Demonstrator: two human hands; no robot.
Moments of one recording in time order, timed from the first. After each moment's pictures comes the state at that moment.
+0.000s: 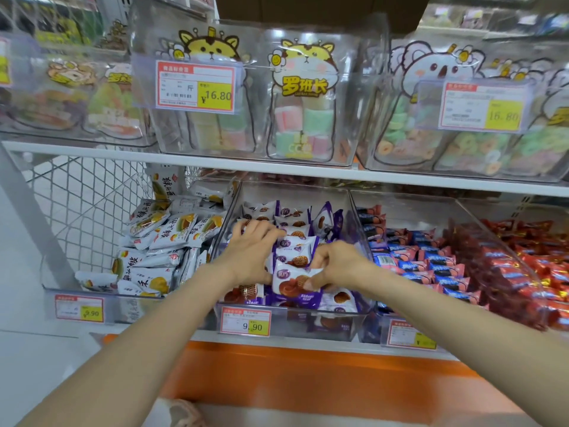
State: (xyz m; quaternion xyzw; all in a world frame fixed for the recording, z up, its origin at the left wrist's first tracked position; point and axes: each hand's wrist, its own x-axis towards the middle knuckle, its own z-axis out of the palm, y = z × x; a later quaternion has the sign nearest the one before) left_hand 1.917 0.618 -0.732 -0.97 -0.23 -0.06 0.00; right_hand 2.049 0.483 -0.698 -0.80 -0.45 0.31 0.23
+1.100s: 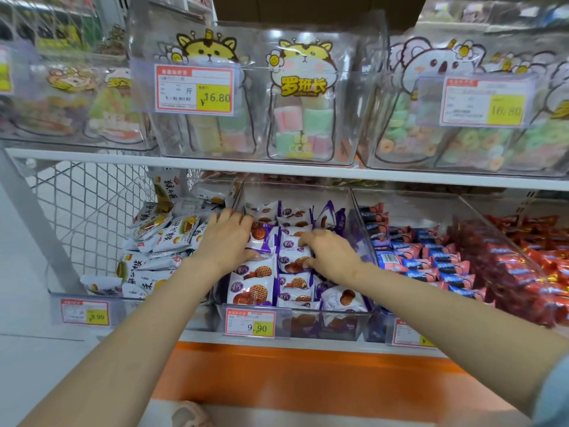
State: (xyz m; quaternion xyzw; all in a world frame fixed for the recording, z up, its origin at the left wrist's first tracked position) left_hand 1.899 0.637 -0.714 -0.93 -0.34 -0.06 0.10; right_hand 2.066 0.523 -0.732 -0.78 -0.62 0.00 0.06
